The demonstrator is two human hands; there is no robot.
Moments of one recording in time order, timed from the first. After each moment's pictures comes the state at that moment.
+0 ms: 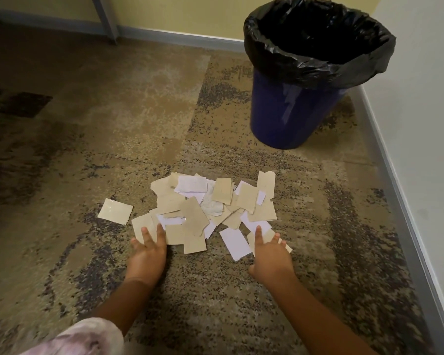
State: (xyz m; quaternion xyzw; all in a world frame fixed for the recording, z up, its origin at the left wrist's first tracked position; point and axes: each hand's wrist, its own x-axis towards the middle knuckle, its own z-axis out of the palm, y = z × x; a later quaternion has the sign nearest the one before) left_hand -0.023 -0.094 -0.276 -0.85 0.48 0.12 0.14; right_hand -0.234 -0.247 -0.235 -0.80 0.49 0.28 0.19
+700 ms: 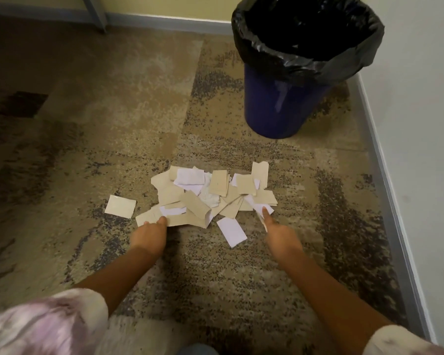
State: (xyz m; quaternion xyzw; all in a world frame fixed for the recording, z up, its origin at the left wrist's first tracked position) left_hand -0.013 -0.129 -0.212 -0.84 0.45 0.20 0.20; right_hand -0.257 -0.272 -0.199 -0.81 0.50 0.24 0.19
